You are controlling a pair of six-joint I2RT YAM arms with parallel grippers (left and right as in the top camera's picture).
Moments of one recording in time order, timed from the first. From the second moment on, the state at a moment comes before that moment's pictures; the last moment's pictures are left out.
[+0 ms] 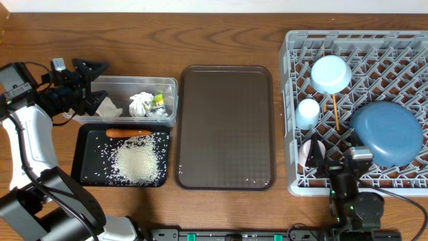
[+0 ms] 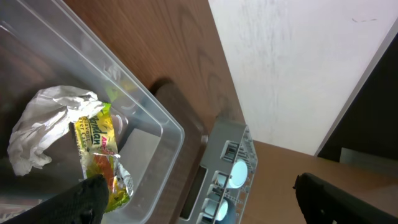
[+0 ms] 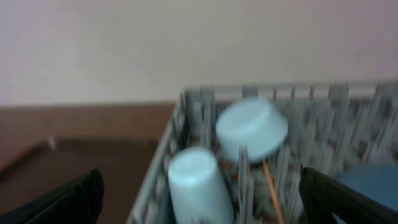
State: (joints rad) left arm 0.56 1.65 1.27 -0.69 1.02 -0.58; right arm 0.04 0.01 0.01 -0.02 -0.06 0.10
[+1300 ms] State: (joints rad) left arm 0.56 1.65 1.27 -0.69 1.02 -0.58; right arm 0.04 0.01 0.01 -0.07 -0.03 0.00
